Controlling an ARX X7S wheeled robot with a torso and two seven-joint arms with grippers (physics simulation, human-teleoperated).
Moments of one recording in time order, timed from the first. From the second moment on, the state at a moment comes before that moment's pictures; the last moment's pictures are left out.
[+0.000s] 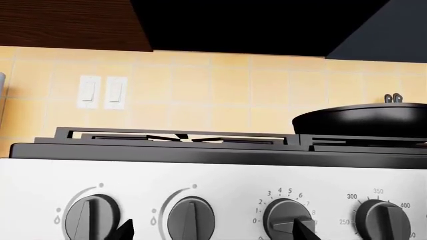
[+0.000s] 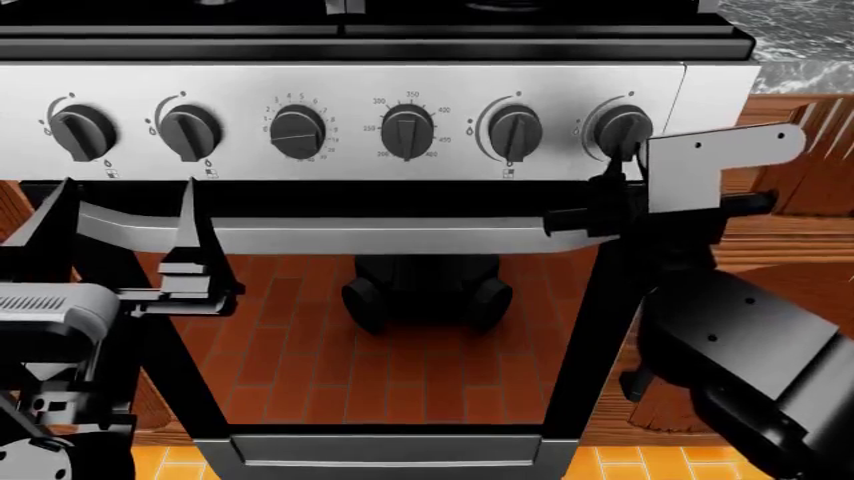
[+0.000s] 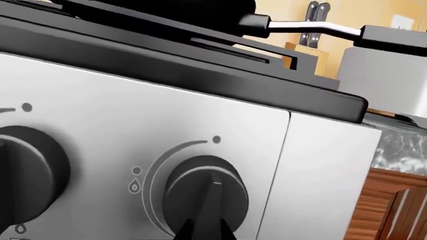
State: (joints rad) left arm -0.17 -0.47 -0.01 0.55 -0.49 -0.12 -0.22; right arm 0.88 0.67 -0.64 -0.25 0.81 0.57 0.73
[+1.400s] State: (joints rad) left arm -0.17 -0.49 0.00 0.56 -0.49 -0.12 -0.24; right arm 1.07 0.80 -0.84 -0.30 0.67 0.79 0.54
